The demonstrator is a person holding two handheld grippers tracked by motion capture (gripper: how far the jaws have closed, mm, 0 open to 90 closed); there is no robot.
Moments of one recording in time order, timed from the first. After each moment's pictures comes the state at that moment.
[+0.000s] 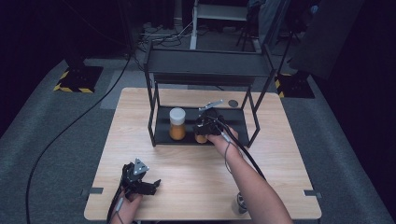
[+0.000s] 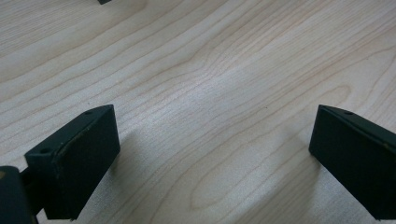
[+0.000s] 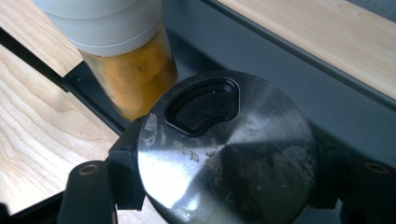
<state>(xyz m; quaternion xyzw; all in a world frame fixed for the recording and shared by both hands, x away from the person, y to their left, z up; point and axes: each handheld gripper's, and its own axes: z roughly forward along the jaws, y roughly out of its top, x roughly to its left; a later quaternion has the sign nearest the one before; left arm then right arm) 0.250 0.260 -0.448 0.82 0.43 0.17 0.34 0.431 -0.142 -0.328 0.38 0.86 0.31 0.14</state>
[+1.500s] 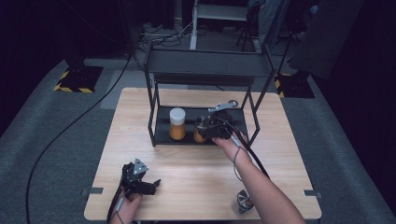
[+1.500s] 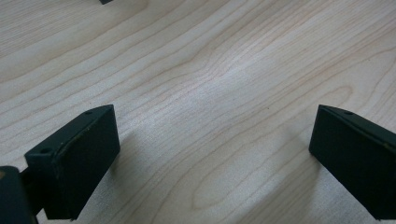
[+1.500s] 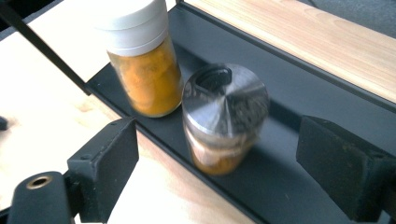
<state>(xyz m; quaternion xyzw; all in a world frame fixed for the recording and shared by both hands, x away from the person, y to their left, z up) 0.250 0.260 -0.448 0.82 0.43 0.17 0.34 0.396 -0.178 -0.310 0.39 0.84 0.35 0.15</state>
